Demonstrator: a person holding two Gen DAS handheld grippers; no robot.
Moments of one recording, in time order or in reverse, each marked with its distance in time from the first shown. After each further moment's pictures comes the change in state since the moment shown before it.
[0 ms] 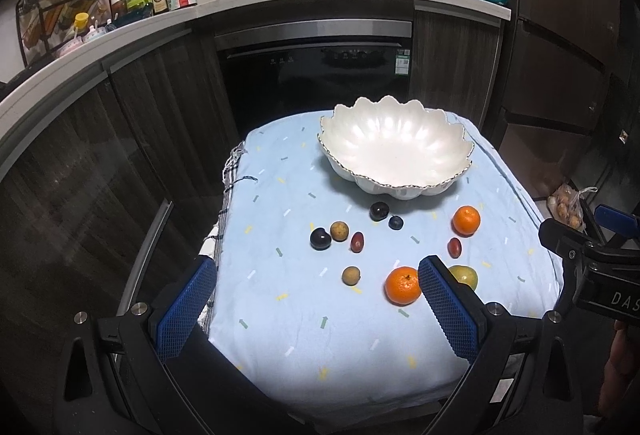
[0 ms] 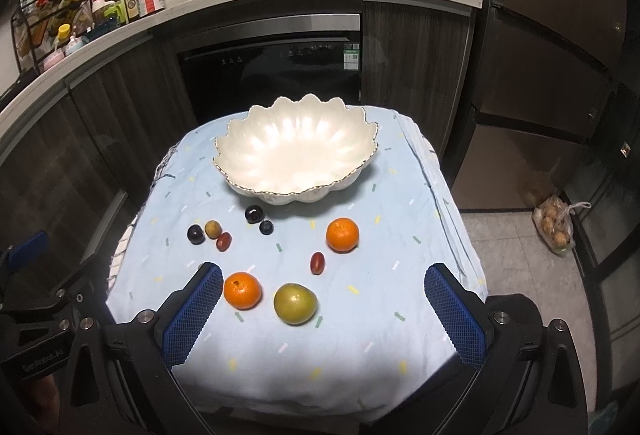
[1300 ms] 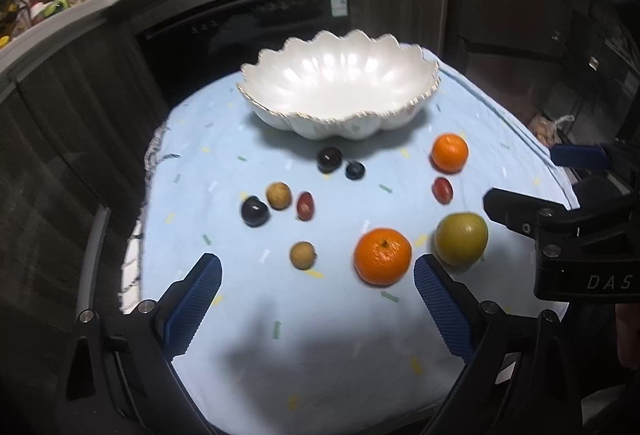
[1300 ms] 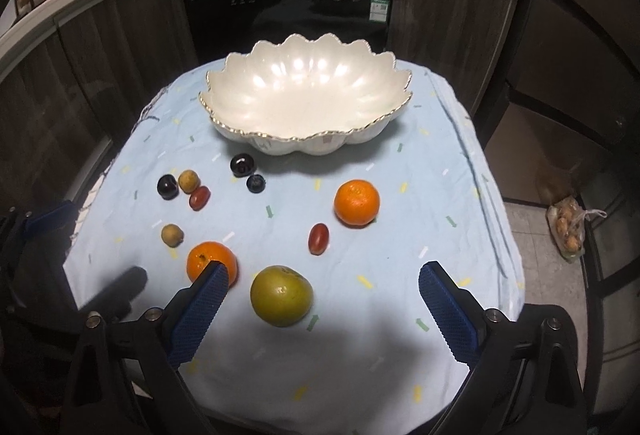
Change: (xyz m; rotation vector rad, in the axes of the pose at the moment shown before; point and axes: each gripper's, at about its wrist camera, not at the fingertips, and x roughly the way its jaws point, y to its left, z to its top) left arm 0.096 -0.045 -0.032 0.202 0.114 -0.136; right arm 0.091 0.008 -0.019 -0.106 0.135 0.030
